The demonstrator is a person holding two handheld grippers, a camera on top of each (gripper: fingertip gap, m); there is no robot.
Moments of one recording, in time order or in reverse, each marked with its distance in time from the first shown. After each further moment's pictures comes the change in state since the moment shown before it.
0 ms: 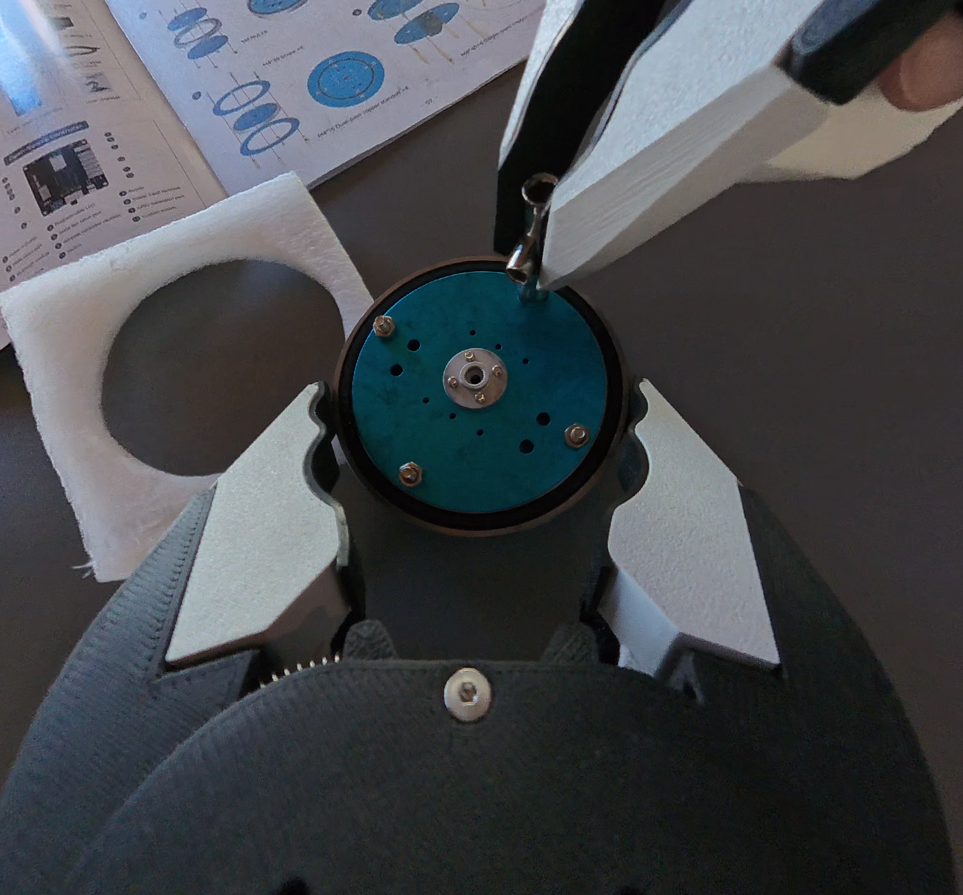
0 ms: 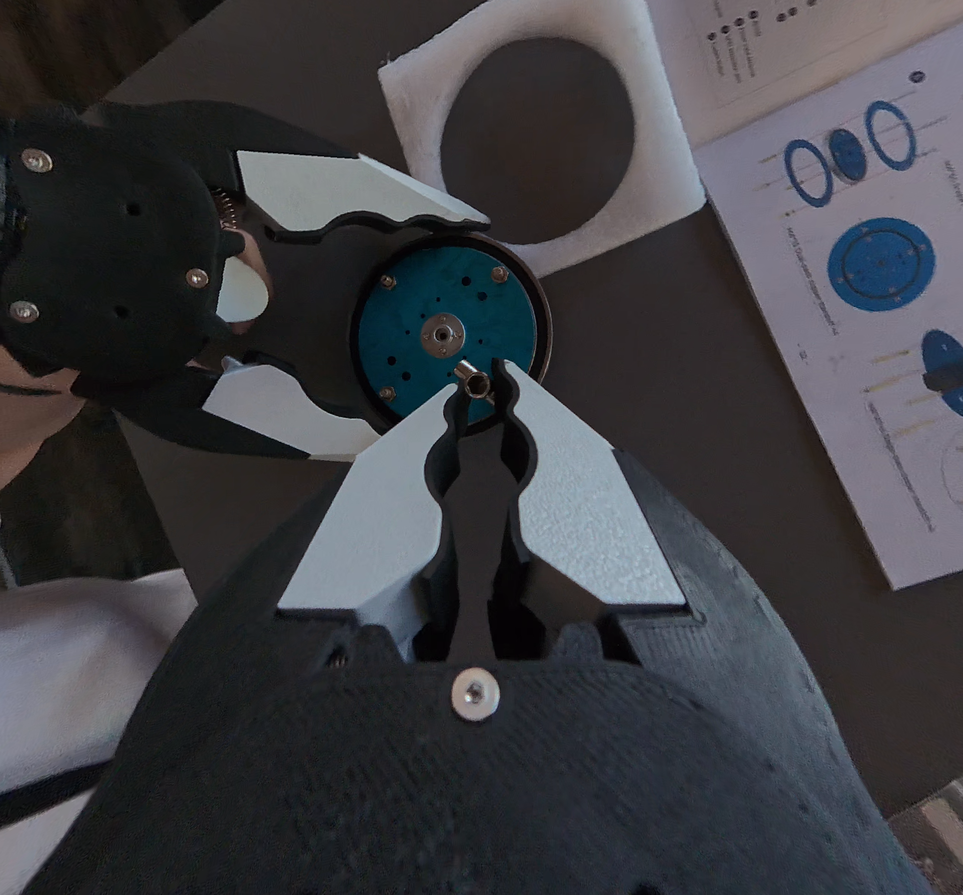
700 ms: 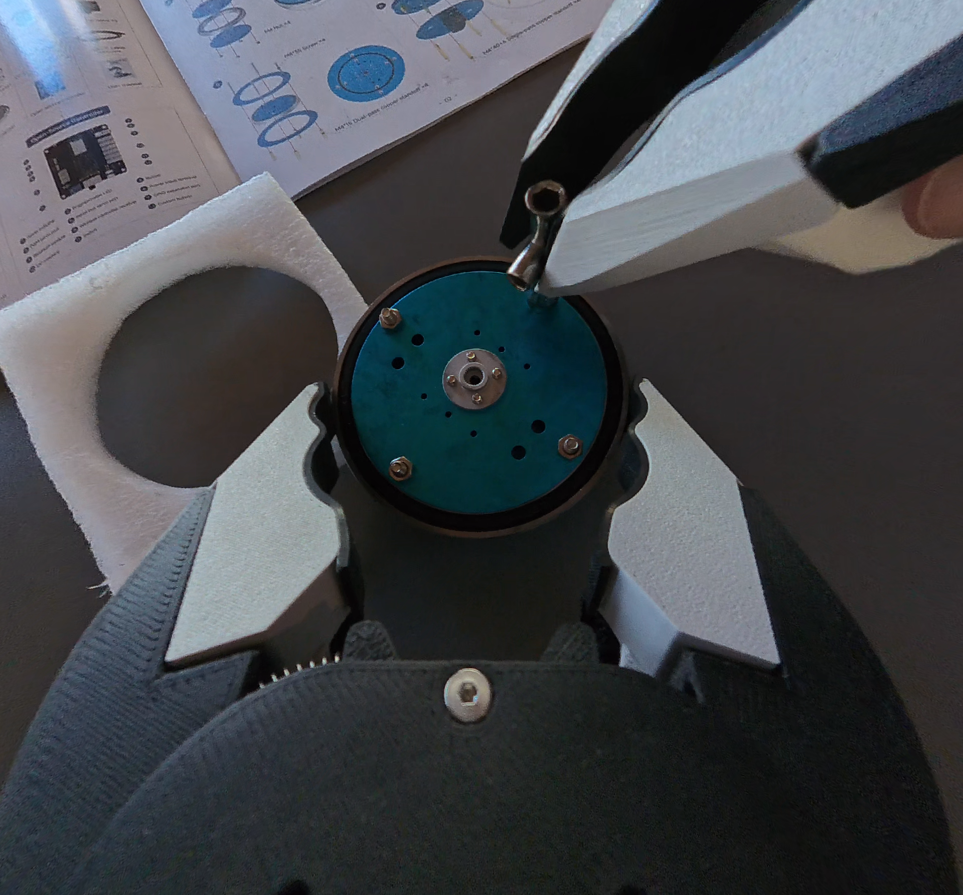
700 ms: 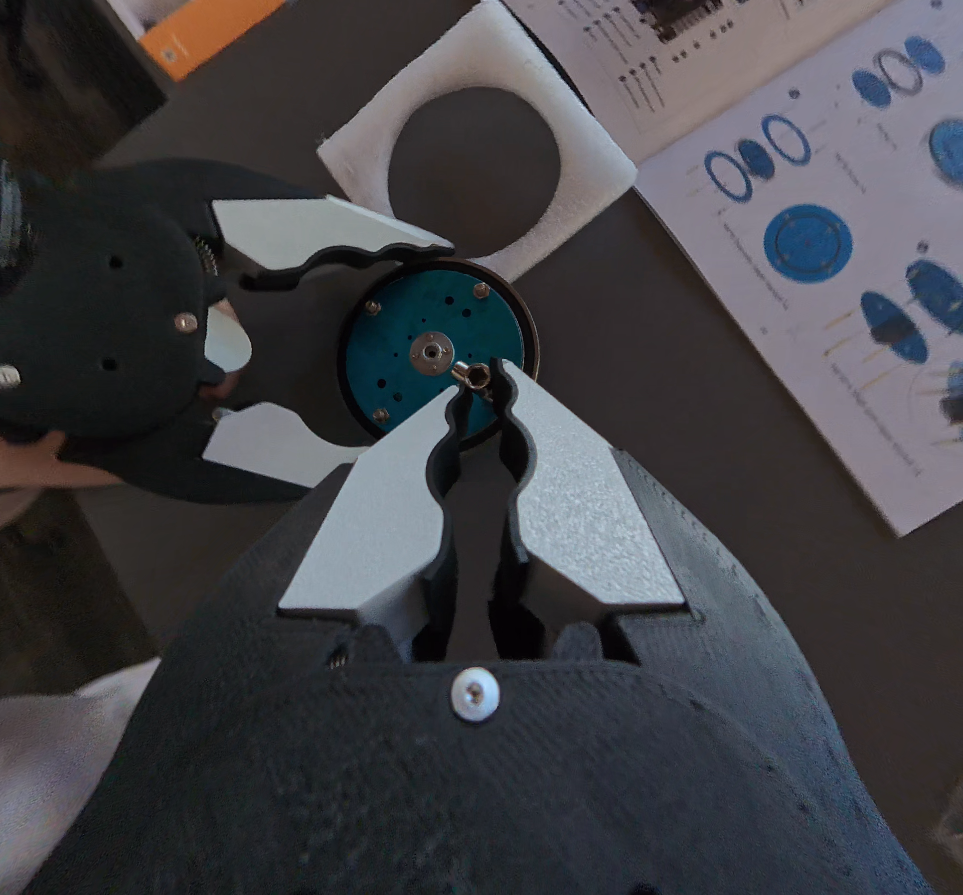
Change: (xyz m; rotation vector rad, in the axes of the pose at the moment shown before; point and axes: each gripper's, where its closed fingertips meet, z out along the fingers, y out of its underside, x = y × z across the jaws) left arm -0.003 0.000 0.001 -0.008 -0.043 -0.032; right arm 0.004 -0.003 -0.001 0.137 0.142 0.077
